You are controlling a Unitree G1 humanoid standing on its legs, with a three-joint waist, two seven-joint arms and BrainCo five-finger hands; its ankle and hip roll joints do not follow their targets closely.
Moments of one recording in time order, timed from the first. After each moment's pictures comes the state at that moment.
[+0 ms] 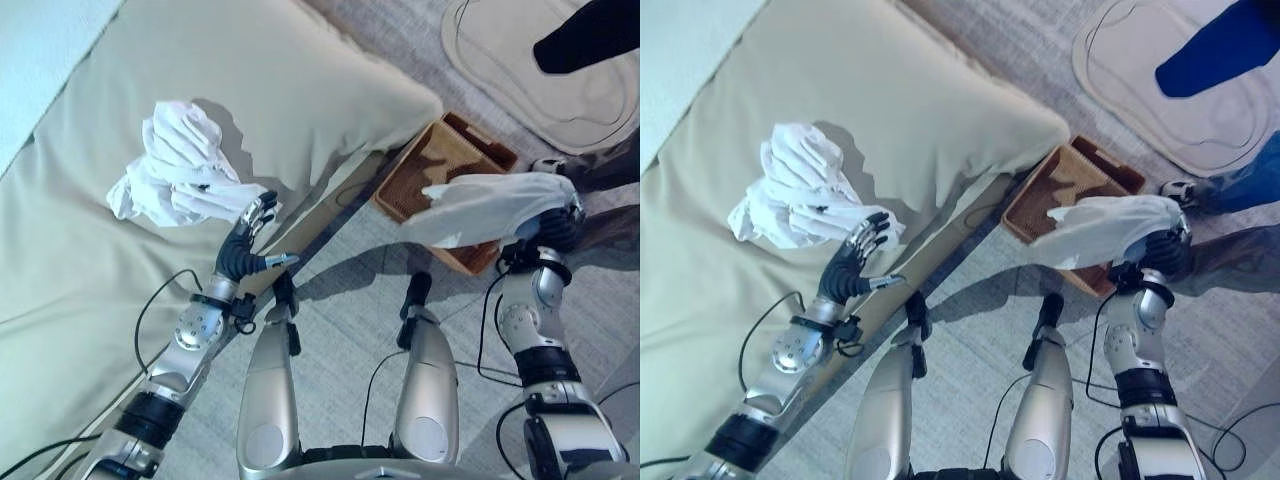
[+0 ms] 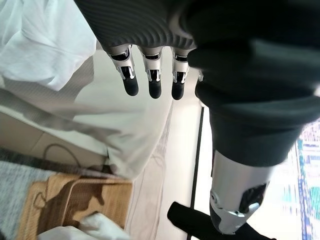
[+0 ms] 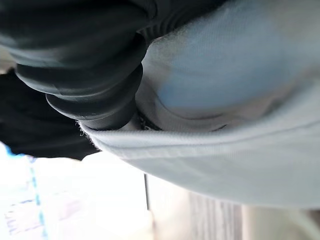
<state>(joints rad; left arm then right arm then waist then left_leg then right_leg) -0.17 0.53 -0.30 0.05 -0.34 -0.38 0.11 -0.47 -0.43 -0.11 0.52 0.76 -0.43 -0.37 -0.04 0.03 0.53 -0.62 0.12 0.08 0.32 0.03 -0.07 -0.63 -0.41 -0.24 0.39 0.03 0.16</state>
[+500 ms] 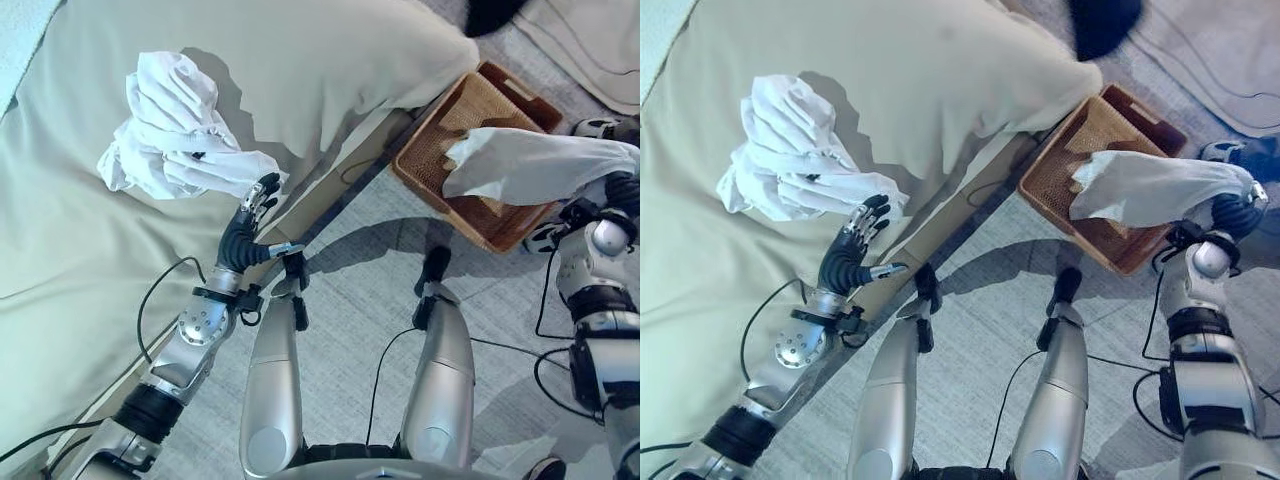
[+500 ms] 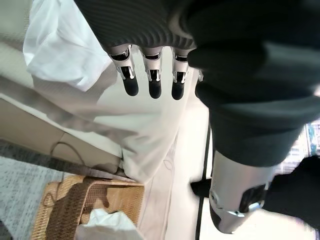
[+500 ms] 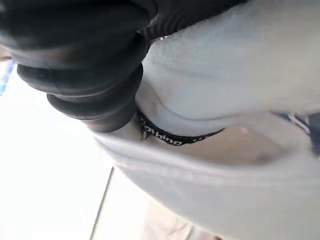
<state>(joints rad) -0.18 0.57 -0.38 -0.06 -0.35 -0.40 0.18 -0.82 -0.69 -0.04 1.05 0.72 -0.36 -0.43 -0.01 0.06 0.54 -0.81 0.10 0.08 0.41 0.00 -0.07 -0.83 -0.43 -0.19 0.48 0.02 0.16</state>
